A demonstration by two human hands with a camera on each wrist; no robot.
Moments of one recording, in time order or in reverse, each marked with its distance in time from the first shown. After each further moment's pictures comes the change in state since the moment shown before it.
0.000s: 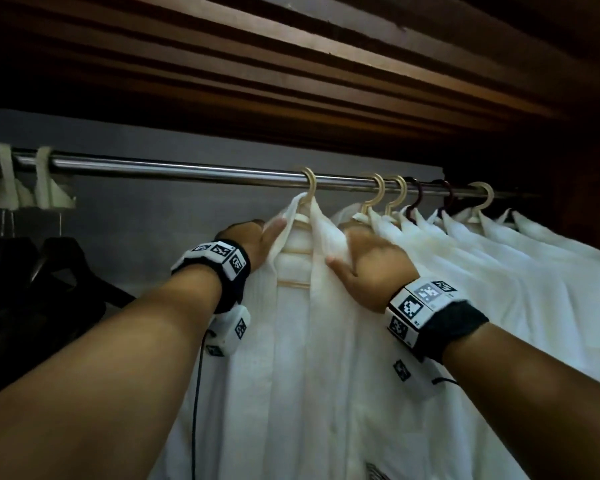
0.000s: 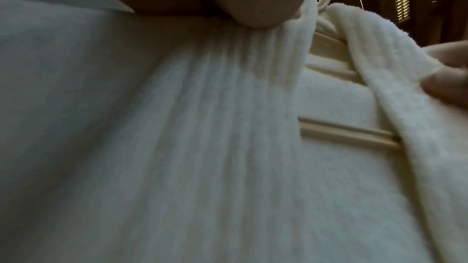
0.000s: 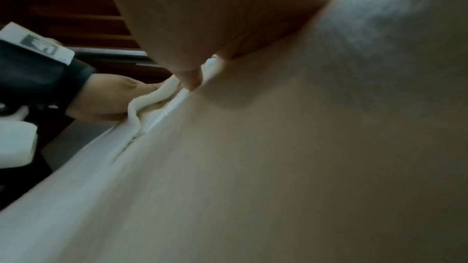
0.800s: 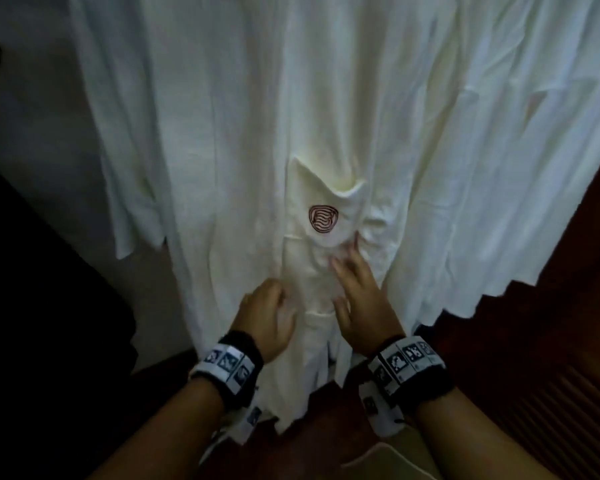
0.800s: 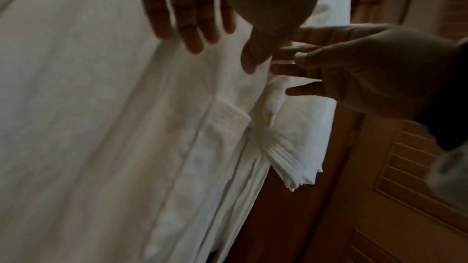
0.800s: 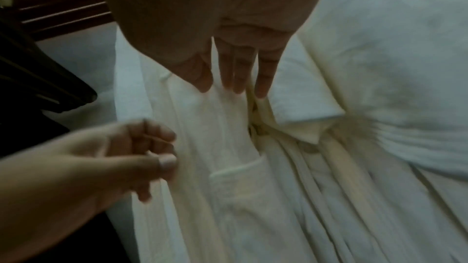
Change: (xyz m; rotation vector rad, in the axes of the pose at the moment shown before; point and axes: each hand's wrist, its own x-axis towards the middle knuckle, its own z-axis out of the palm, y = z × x) left_hand -0.404 0.012 0.270 -0.414 -0.332 0.054; right_hand -0.386 -0.019 0.153 0.526 -0.269 0.202
